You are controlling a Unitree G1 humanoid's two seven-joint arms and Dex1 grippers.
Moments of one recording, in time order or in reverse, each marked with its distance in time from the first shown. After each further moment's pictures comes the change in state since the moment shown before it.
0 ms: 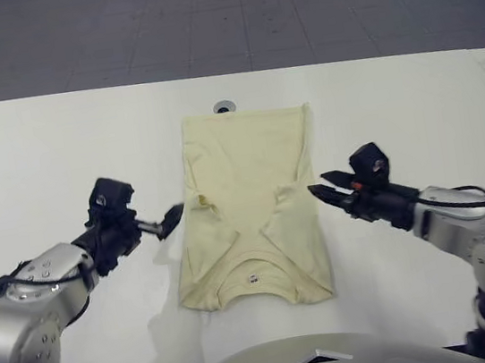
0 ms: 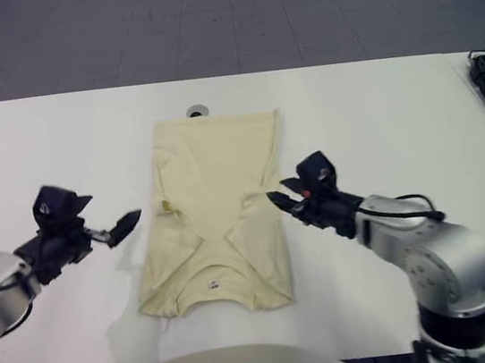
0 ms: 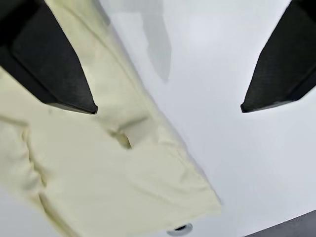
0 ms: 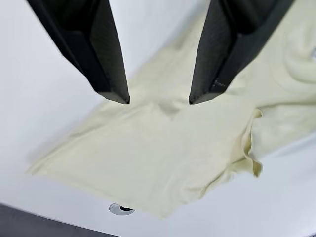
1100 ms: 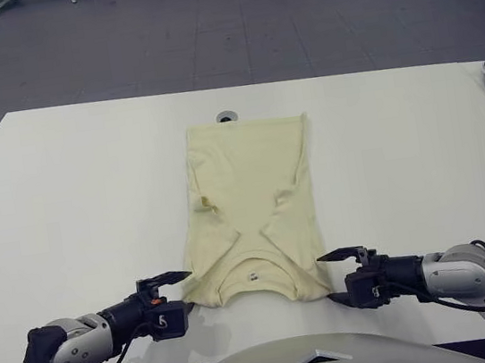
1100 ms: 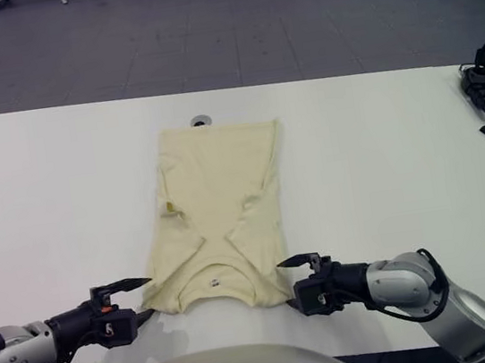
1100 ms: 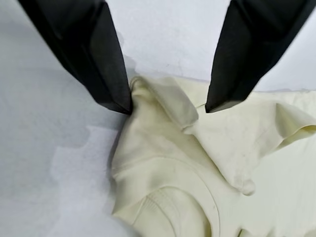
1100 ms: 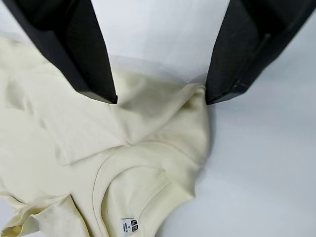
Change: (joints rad) left arm 0.400 0.162 -0.290 0.340 0.903 -1.291 -0.415; right arm 0.351 -0.286 0.401 0.252 -0.773 -1.184 0.386
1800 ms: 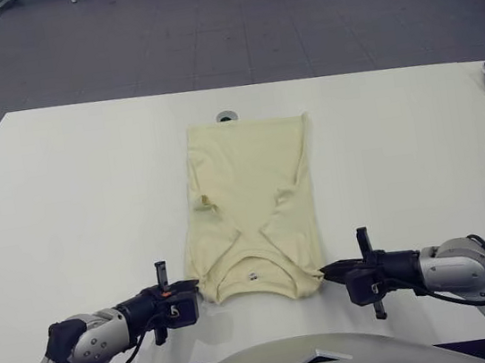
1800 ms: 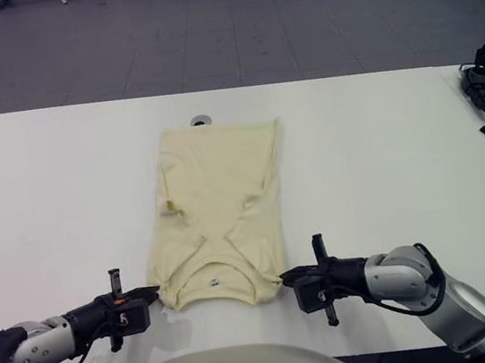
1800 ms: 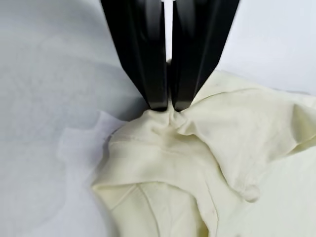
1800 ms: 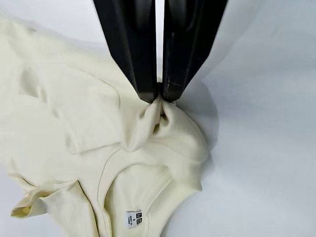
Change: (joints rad) left arm -0.064 -0.055 -0.104 -0.028 -0.043 0.172 -0.005; right arm -0.055 0.007 -0.003 0.069 0.028 -0.113 0.011
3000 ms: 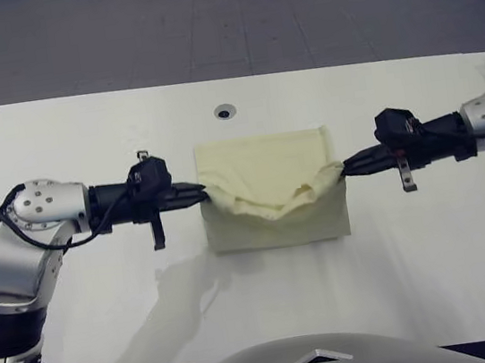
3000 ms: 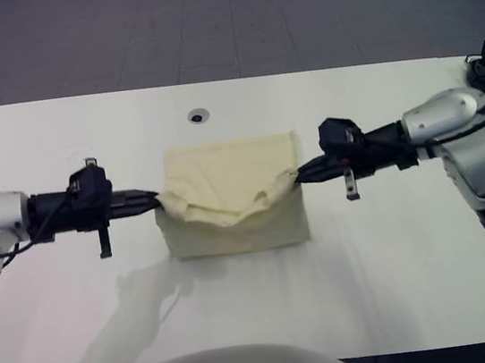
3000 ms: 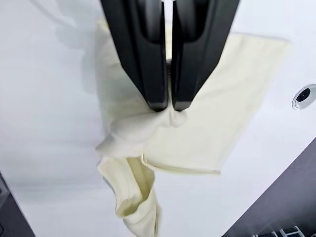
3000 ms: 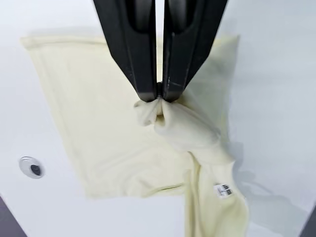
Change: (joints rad) left arm -0.921 -0.014 0.022 0.314 -0.725 0.512 -0.341; right arm -0.882 -0.029 -0.041 0.476 0.523 0.641 0.431
